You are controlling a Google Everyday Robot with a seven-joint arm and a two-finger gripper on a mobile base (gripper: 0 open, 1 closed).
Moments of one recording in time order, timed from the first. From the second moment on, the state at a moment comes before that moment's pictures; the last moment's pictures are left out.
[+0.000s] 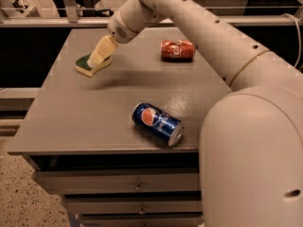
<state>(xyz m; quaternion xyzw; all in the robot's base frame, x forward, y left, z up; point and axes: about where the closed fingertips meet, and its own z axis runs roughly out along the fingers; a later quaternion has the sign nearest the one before) 0.725 0.133 0.902 -0.57 0.71 0.22 0.36</state>
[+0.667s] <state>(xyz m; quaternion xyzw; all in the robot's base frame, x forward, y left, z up) 0.738 0.160 0.855 -0.52 0.75 0.22 0.34</state>
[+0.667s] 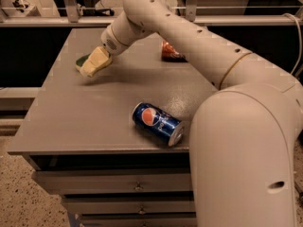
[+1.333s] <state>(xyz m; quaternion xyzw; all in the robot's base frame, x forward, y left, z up) 0.741 0.161 0.843 -0.50 0.76 0.22 0.34</state>
